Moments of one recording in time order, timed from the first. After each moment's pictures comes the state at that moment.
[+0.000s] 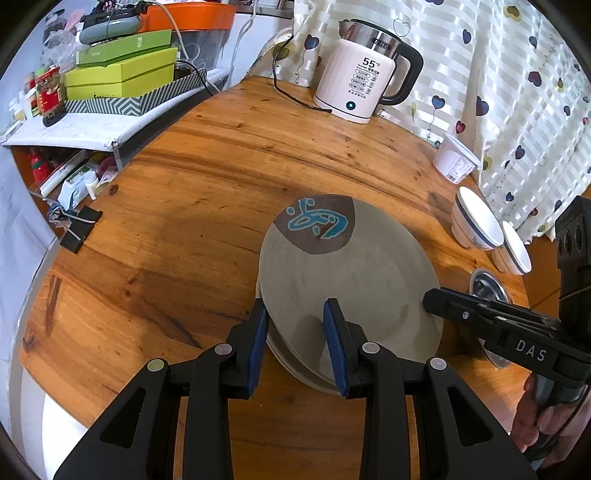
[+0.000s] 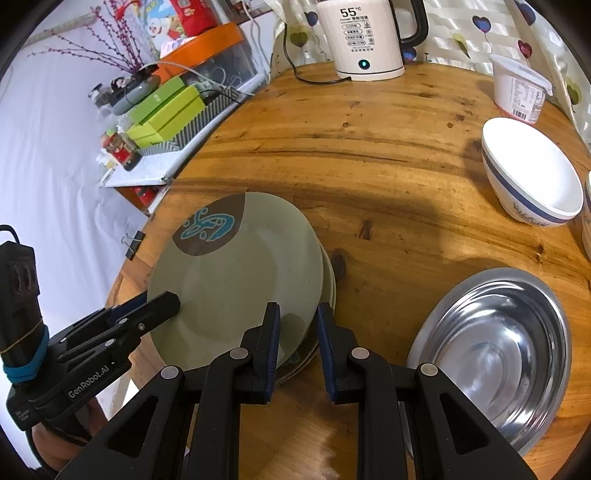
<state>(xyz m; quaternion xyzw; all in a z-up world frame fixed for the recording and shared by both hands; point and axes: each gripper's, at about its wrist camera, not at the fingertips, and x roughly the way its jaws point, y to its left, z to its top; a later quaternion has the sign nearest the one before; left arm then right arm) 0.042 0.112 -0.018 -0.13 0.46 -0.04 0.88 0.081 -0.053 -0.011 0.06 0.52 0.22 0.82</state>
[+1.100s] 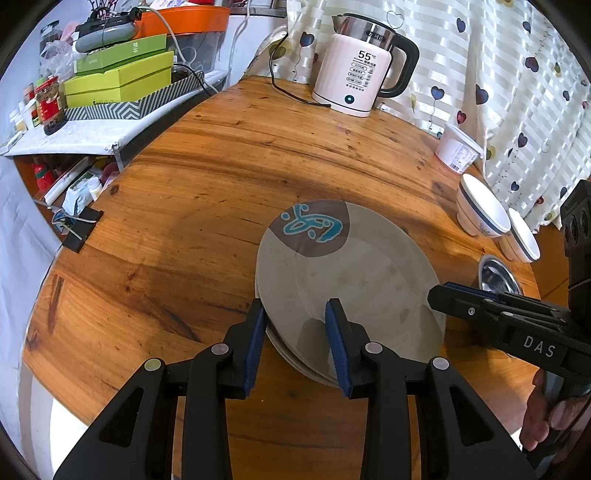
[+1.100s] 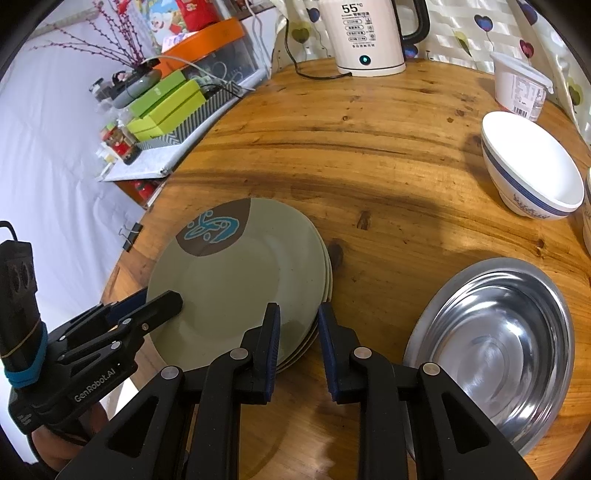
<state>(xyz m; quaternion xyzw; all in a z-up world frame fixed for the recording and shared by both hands) 0.038 0.102 -0.023 -0.11 0.46 -0.03 0.88 0.077 -0.055 -0.016 0.06 0.52 0.22 0.82</state>
